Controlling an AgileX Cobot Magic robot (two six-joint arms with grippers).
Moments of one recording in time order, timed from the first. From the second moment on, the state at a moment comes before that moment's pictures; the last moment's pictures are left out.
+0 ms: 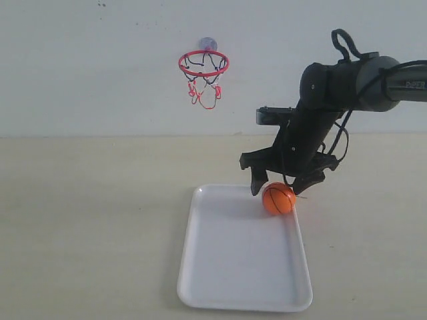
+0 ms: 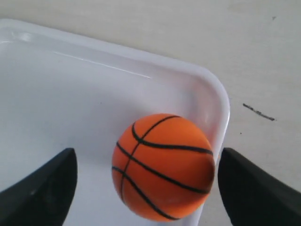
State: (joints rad) left arm -0.02 0.00 0.00 -0.22 0.30 0.04; right arm 0.35 2.20 -1.71 0.18 0.88 0.05
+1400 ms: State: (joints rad) left arm -0.02 0.00 0.00 -0.22 0.30 0.04; right arm 0.35 2.23 -1.96 0.13 1.19 0.03
